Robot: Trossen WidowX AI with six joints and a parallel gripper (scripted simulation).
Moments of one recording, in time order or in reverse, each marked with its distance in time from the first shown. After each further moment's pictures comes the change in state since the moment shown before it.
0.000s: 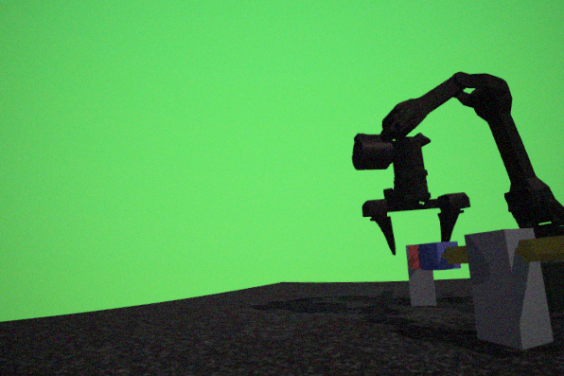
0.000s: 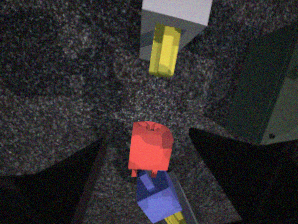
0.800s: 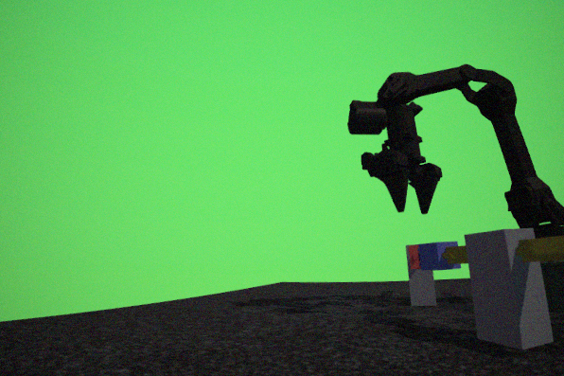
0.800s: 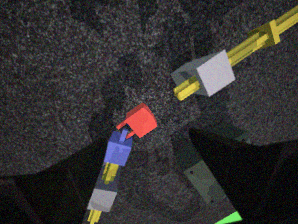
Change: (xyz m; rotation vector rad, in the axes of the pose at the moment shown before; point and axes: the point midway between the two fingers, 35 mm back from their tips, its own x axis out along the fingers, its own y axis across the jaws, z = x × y) arm -0.073 0.001 0.005 -0.825 0.040 0.031
